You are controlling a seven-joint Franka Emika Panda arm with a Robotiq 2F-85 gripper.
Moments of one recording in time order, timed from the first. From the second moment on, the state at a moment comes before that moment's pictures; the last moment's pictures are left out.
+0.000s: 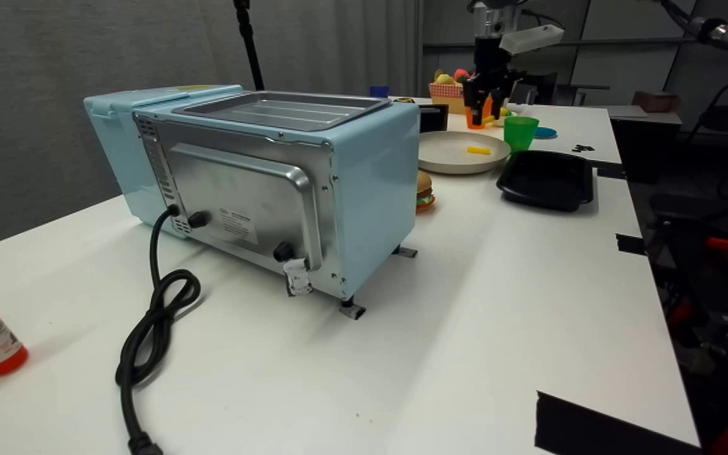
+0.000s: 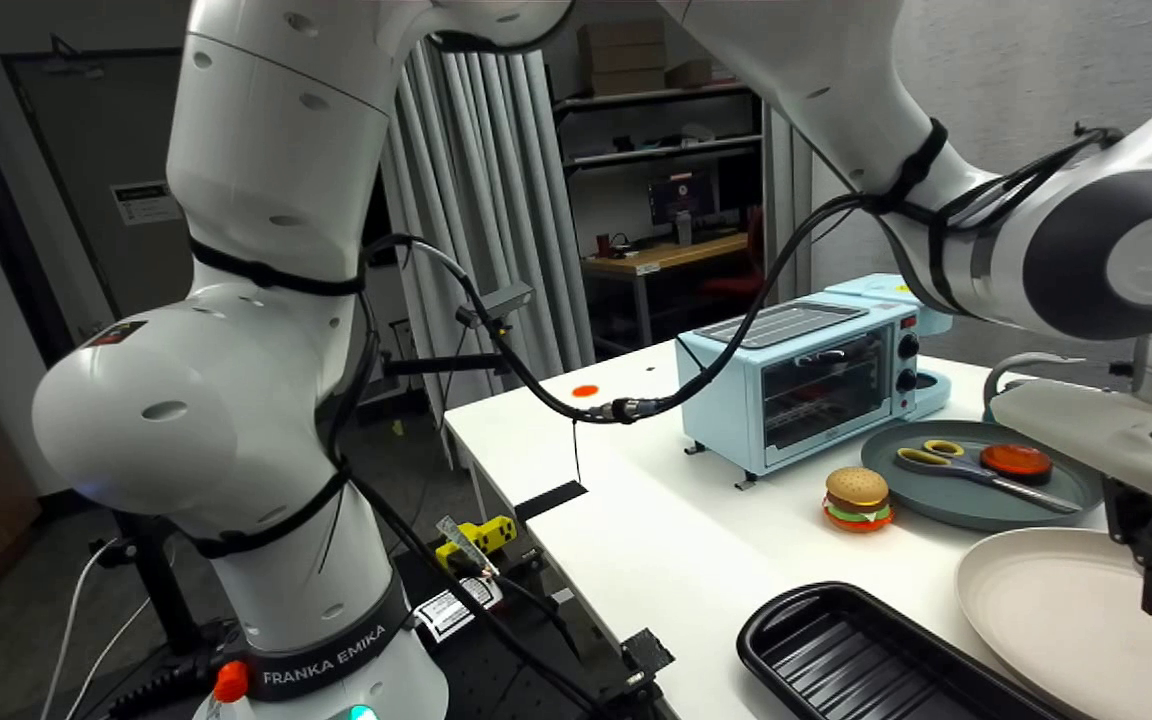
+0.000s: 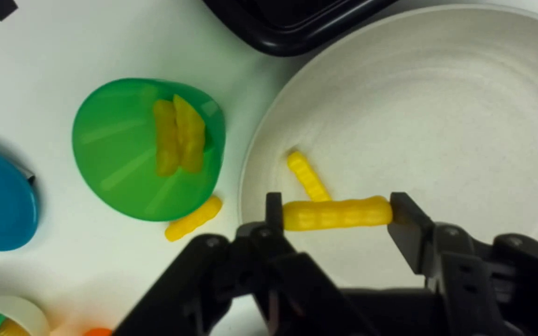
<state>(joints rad) -0.36 0.50 -0.23 -1.94 0.03 2.47 -0.05</state>
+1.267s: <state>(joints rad) -0.41 0.48 -0.28 -1.94 0.03 2.43 -0.05</state>
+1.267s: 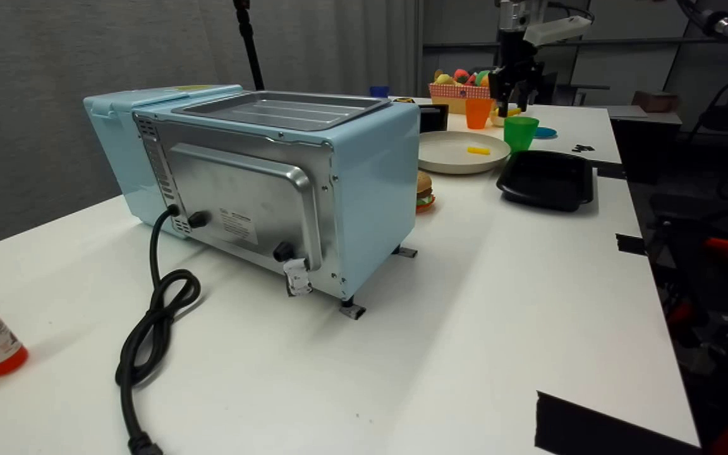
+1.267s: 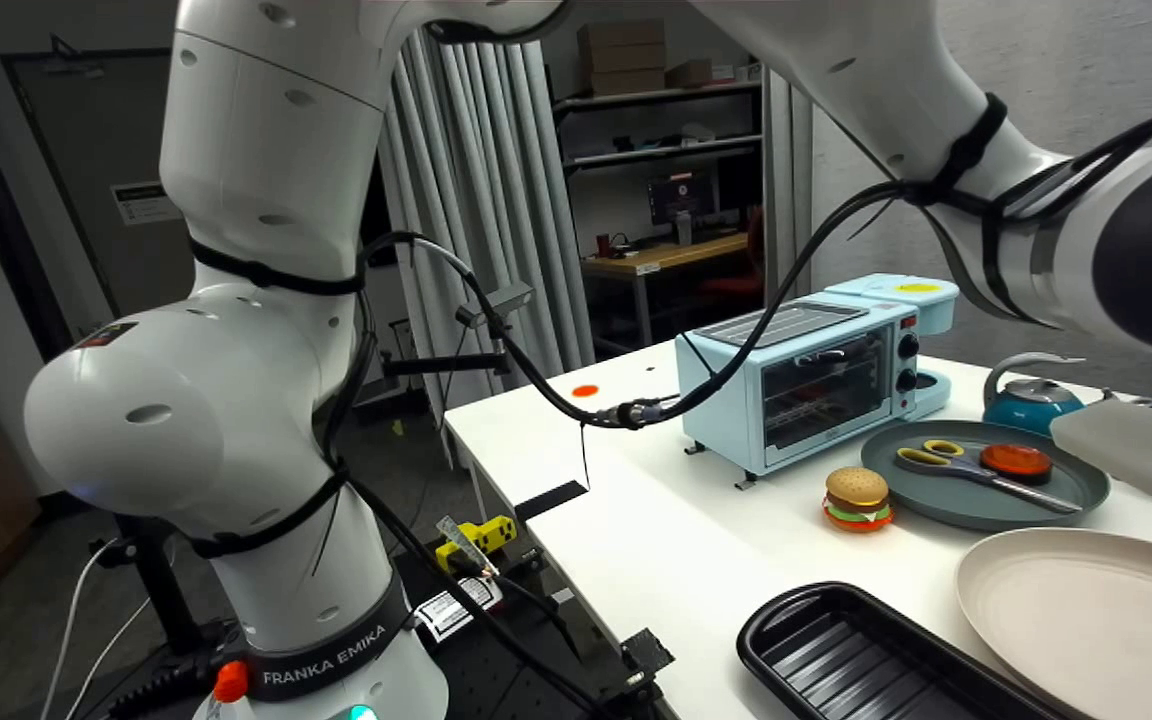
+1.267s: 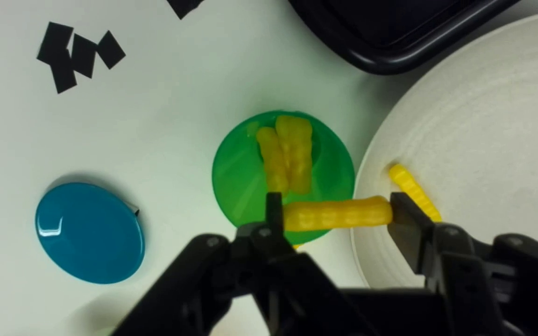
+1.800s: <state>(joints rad) -0.42 0.48 -0.29 -1.94 0.03 2.41 -0.05</state>
